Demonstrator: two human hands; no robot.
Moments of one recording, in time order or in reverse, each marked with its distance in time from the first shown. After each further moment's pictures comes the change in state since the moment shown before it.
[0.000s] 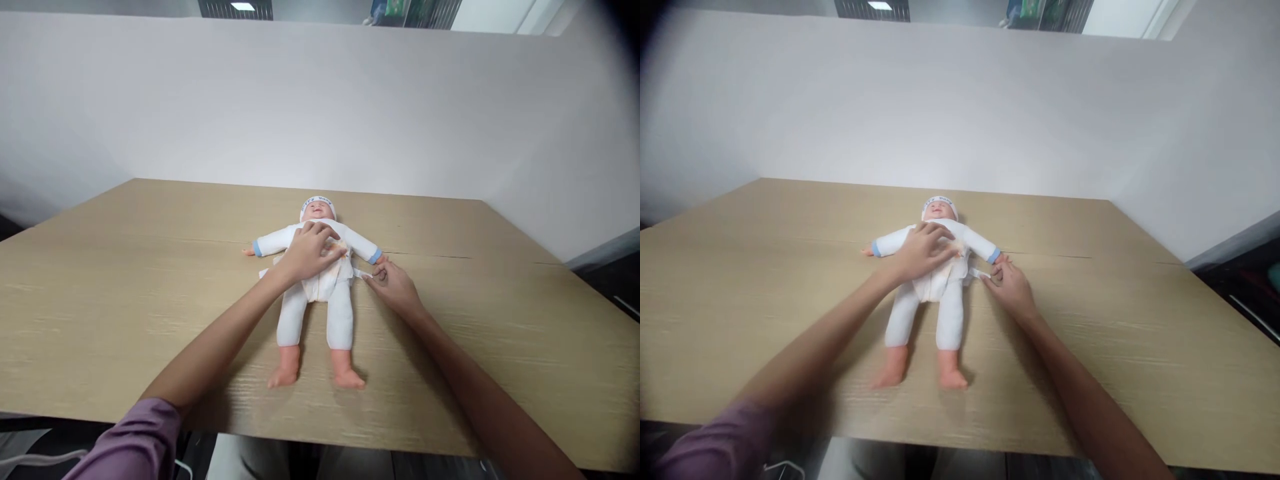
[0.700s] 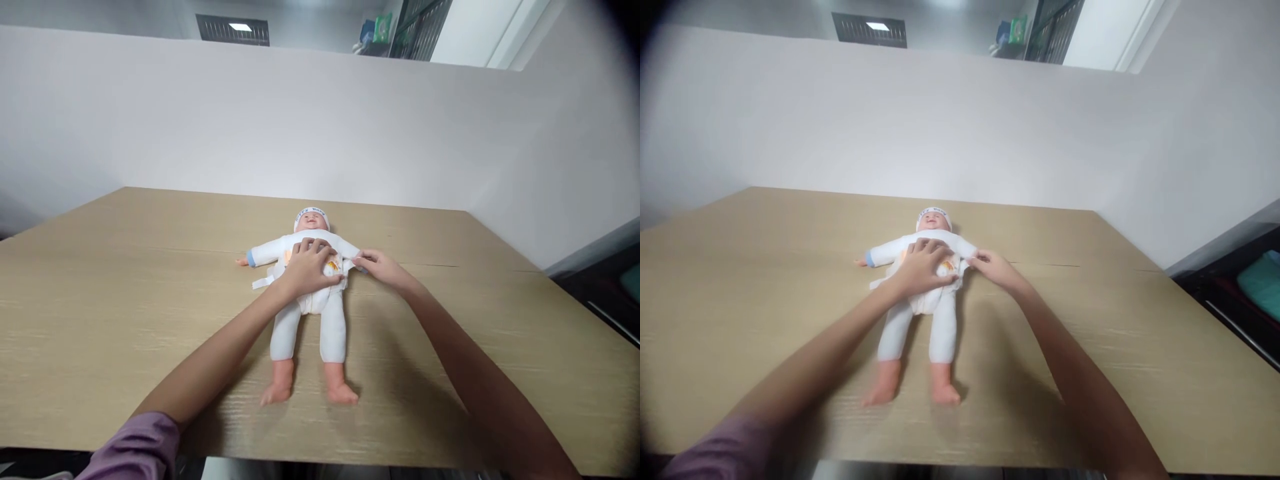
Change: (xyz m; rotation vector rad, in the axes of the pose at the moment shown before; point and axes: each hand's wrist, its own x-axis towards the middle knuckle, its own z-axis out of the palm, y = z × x) left_hand 0.001 0.002 0.025 0.139 -0.073 -0.037; right_hand 0.070 -0.059 -0.041 0.565 -0.412 0.155
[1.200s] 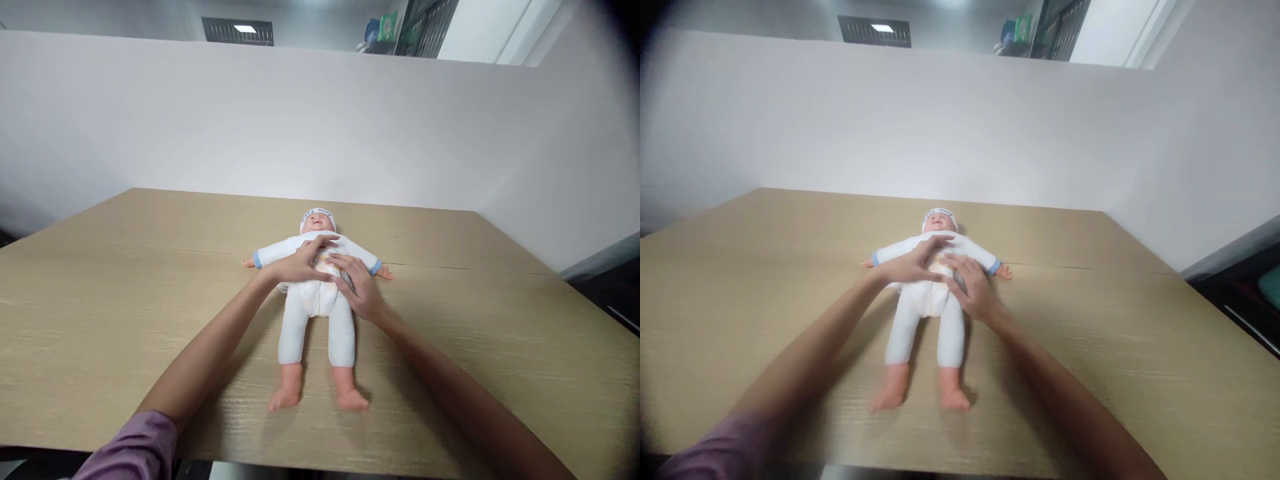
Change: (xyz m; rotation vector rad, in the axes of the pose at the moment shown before) left_hand 0.003 -0.041 -0.033 -0.684 -0.283 0.051; right_hand -0.019 -0.002 0.075 -0.326 0.234 -0.674
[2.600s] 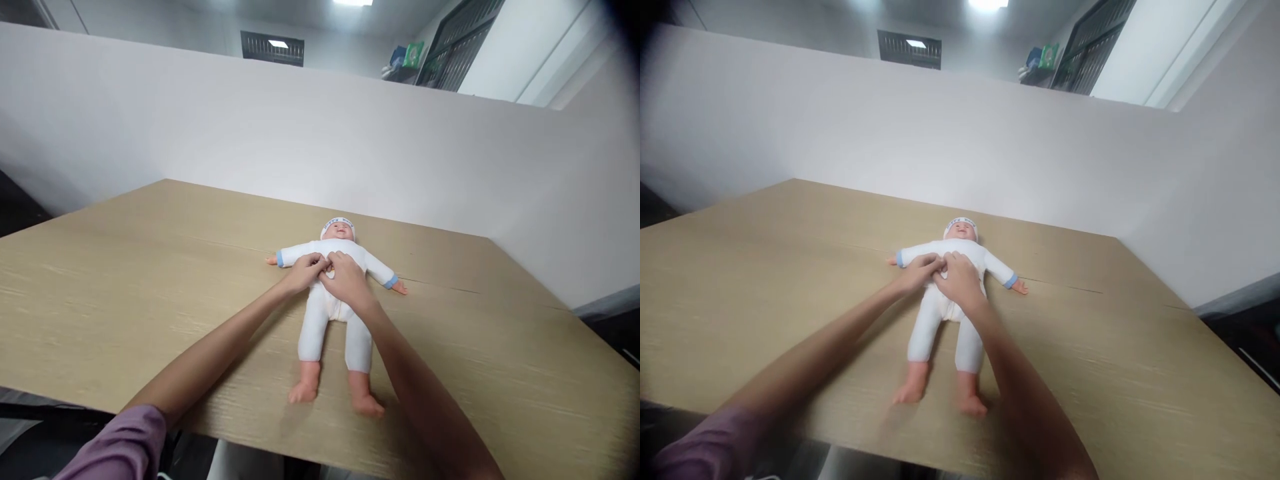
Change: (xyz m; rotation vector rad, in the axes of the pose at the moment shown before) left_hand -0.038 -0.023 0.007 -0.293 0.423 -0.166; right_hand 0.070 -0.036 0.056 -0.416 -0.145 0.211
